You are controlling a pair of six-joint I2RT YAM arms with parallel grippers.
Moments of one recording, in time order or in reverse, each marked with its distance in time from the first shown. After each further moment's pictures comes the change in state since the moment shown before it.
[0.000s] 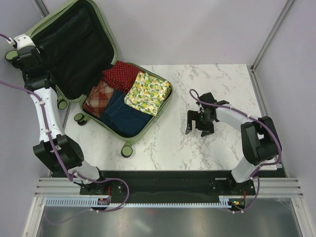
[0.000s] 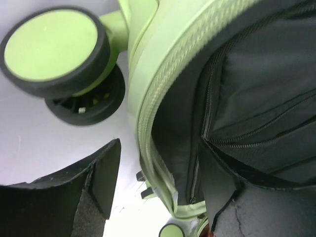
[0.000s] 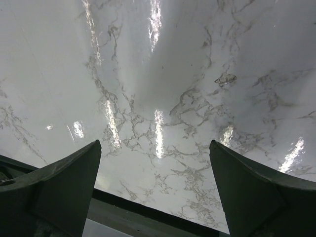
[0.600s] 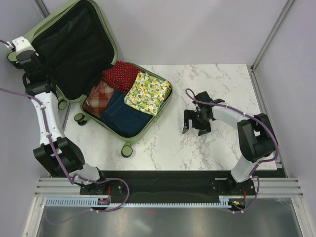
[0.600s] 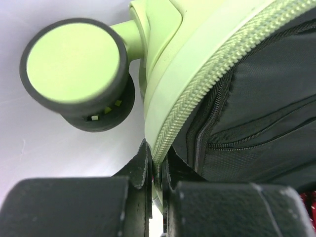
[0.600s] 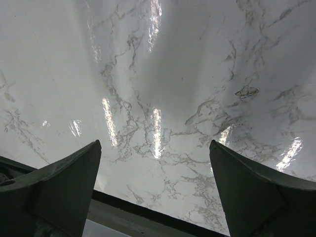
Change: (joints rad) left arm 0.015 -0.035 -0.093 0.127 0.048 -0.013; right arm 0.043 0.051 0.054 -0.005 0.010 0.021
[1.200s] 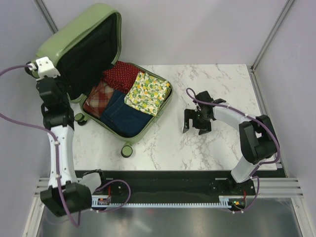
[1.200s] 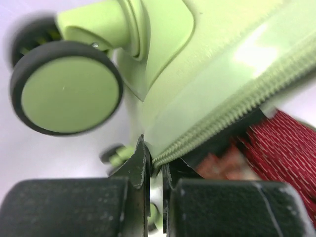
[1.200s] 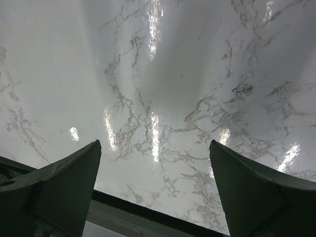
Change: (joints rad) left arm -0.140 -0.435 -0.467 0.192 0.047 0.045; right arm 0.000 -0.020 0.000 -0.003 0.010 -0.003
